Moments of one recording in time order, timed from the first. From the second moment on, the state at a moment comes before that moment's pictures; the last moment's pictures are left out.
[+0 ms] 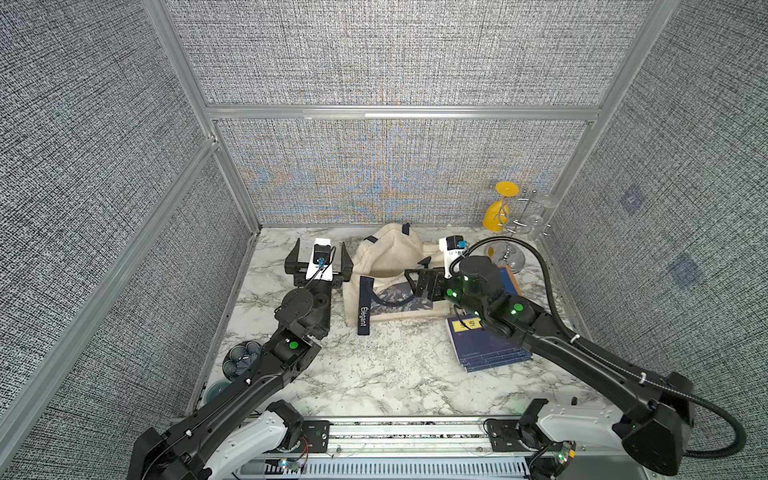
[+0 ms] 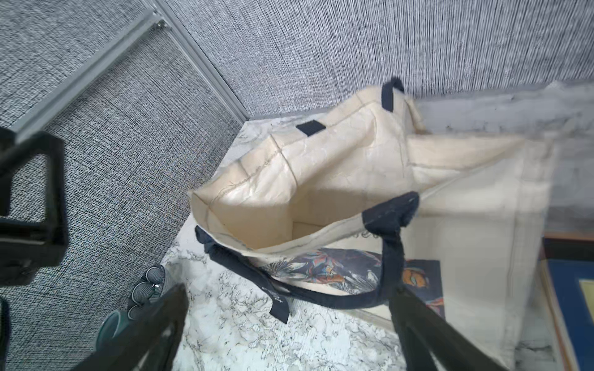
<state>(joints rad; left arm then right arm) -0.65 0.94 0.71 0.48 -0.62 0.34 0.78 1.19 1.08 -0.21 0.12 0.50</state>
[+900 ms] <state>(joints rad) -0.47 1.19 0.80 0.19 -0.65 0.02 0.53 0.88 0.56 0.07 0.66 -0.04</state>
